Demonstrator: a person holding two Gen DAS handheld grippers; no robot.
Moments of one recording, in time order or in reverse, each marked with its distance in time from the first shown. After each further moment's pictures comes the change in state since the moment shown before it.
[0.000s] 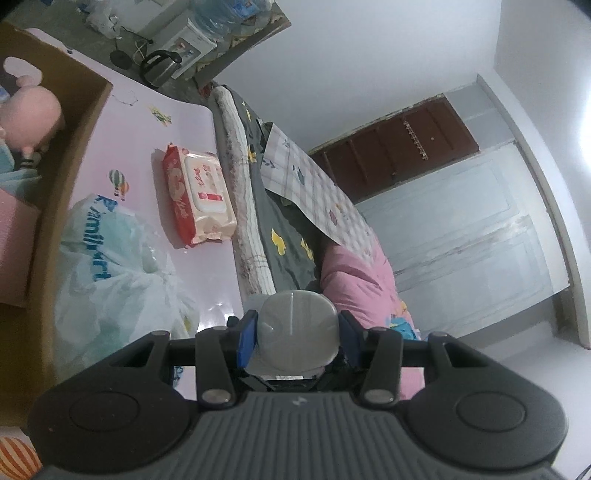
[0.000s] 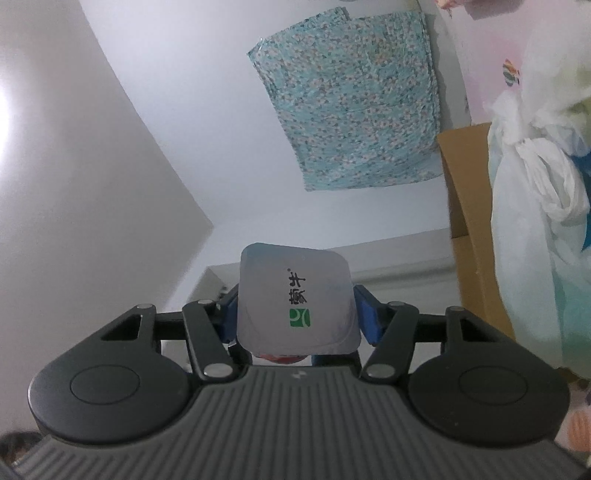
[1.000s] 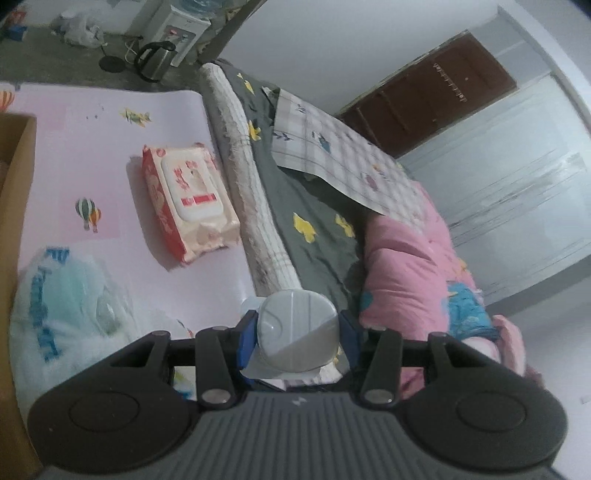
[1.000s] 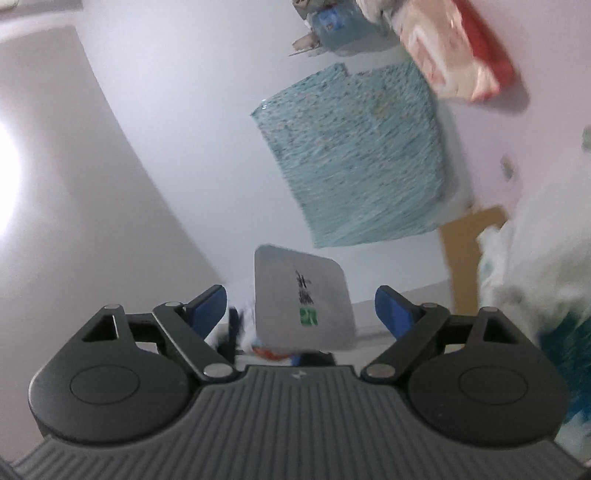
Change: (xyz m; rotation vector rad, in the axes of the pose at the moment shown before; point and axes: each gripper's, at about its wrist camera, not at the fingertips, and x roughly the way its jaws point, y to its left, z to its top) left arm 0.115 -0.059 0.041 0.129 0.148 0.189; right arm -0.056 -0.025 0.085 0.125 -0.160 0.125
